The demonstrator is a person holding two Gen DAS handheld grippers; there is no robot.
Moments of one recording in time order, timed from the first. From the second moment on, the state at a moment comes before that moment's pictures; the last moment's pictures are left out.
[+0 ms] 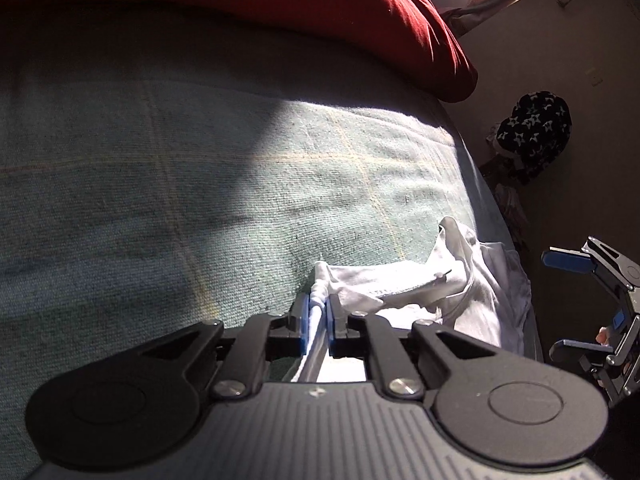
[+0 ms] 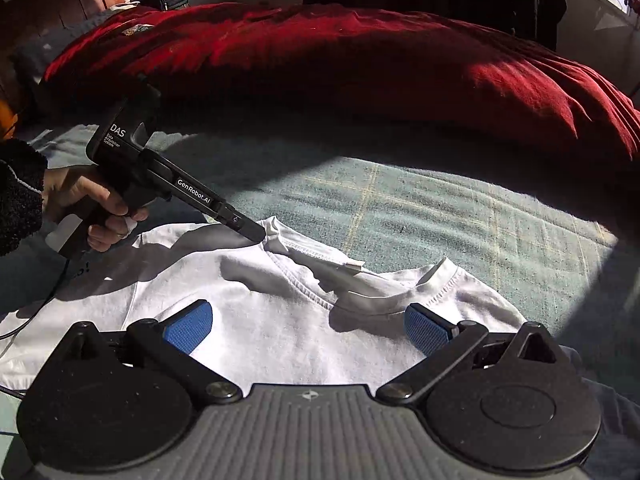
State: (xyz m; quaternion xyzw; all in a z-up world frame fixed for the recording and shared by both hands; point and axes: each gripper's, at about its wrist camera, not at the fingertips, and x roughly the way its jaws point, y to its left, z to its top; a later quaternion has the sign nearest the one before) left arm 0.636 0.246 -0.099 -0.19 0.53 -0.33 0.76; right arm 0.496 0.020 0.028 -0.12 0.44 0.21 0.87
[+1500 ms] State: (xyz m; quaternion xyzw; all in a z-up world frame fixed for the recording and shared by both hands) left arm 0.607 0.194 -0.070 -0.05 0.50 -0.32 0.80; right arm 0.604 -0.011 -0.047 -0.29 0.50 0.34 0.74
